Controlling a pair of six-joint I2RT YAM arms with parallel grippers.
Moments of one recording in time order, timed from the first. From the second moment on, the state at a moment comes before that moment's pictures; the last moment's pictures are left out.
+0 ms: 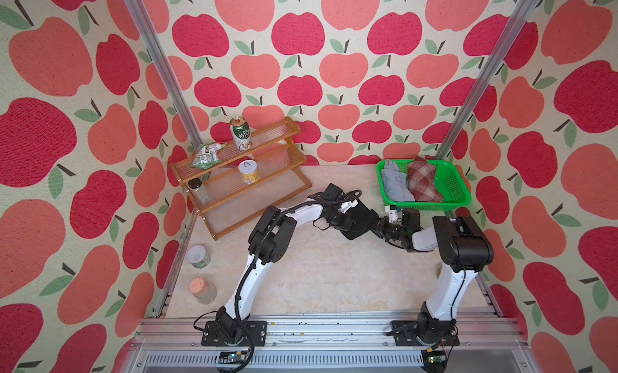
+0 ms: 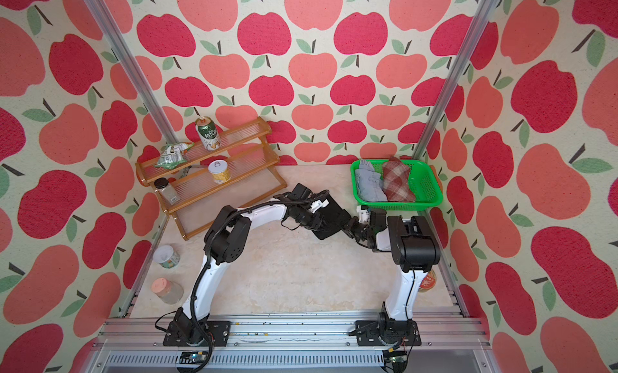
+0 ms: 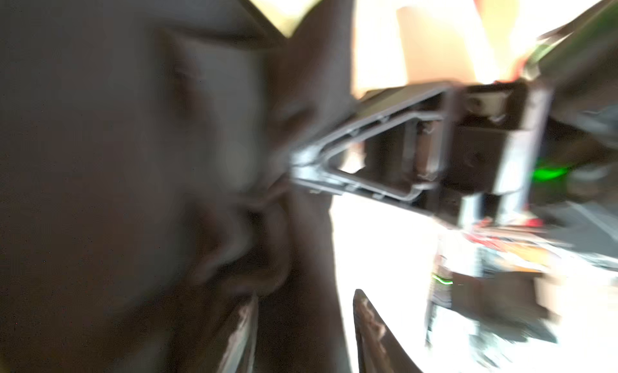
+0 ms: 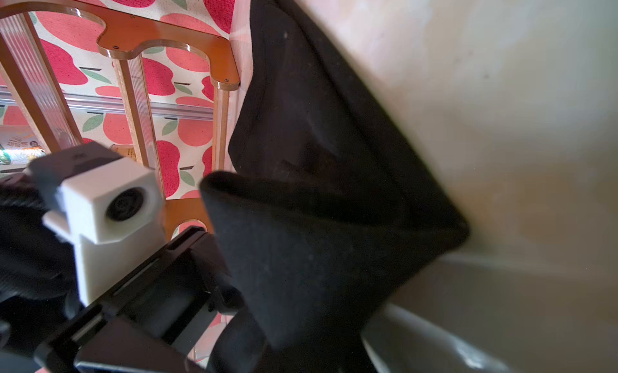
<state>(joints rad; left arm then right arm) -0.67 2.27 1.70 -0.44 0.66 -0.23 0.11 1.92 0.67 0.59 -0.81 0.83</state>
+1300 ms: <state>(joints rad) -1.10 2.17 1.37 0.04 -0.55 0.72 0.16 1.74 0.73 0.18 -0.77 0.74</state>
